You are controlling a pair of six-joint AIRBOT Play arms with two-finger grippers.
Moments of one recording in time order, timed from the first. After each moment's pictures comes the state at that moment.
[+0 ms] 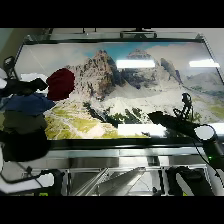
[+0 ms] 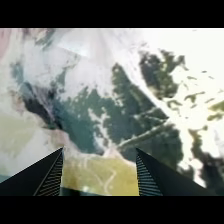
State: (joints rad) left arm 0.26 -1.49 1.38 1.21 -1.00 -1.35; right arm 0.01 -0.69 0.44 -0.74 0.75 1.33
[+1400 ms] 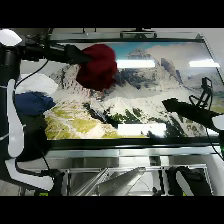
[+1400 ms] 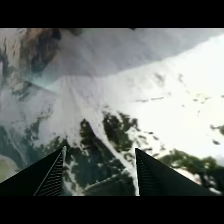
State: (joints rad) left arm -0.13 -1.64 1.97 0.55 -1.48 -1.25; right arm -0.18 -0.73 0.66 -0.87 0.86 1.31
